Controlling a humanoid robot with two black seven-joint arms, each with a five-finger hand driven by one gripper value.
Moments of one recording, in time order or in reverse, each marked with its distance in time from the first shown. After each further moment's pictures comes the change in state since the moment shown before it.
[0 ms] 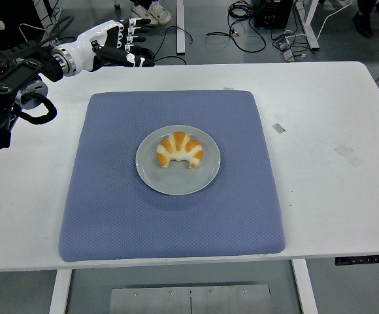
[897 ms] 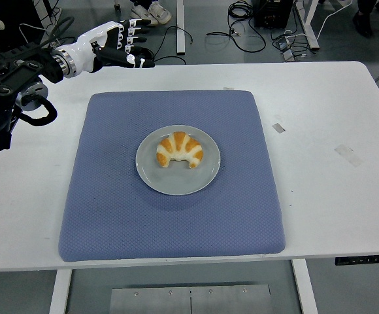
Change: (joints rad) left arm 0.006 0.000 0.000 0.000 0.000 0.000 -0.012; right arm 0.000 0.000 0.000 0.000 0.000 0.000 0.000
